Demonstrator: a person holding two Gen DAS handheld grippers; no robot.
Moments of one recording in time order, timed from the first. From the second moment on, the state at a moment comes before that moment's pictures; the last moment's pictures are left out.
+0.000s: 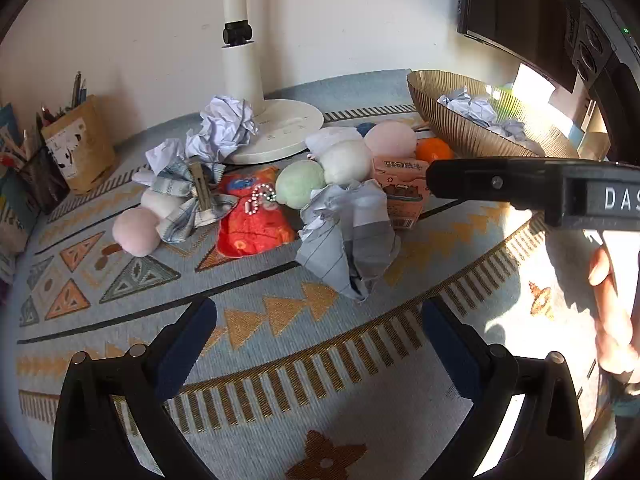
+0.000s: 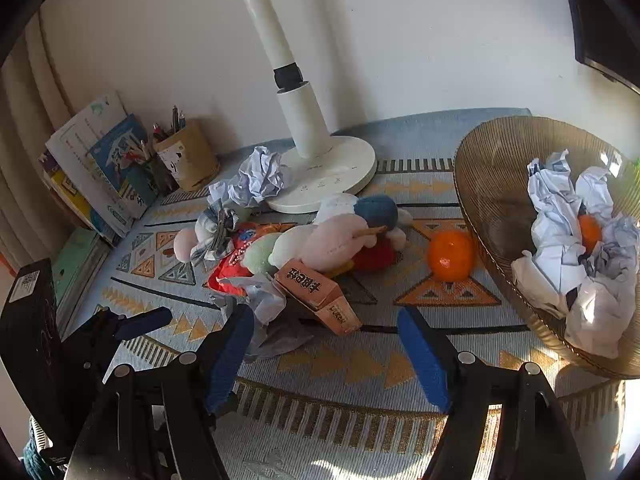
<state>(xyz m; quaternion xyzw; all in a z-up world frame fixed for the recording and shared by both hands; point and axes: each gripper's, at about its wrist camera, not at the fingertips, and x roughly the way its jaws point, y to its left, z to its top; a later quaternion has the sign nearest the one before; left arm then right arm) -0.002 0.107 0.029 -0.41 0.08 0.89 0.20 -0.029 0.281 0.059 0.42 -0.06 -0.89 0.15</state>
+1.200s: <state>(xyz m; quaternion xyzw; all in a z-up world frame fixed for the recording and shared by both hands) 0.007 0.021 0.026 -0.37 -0.11 0.90 0.19 0.034 0.235 0.041 0.42 -0.07 -0.87 0.26</state>
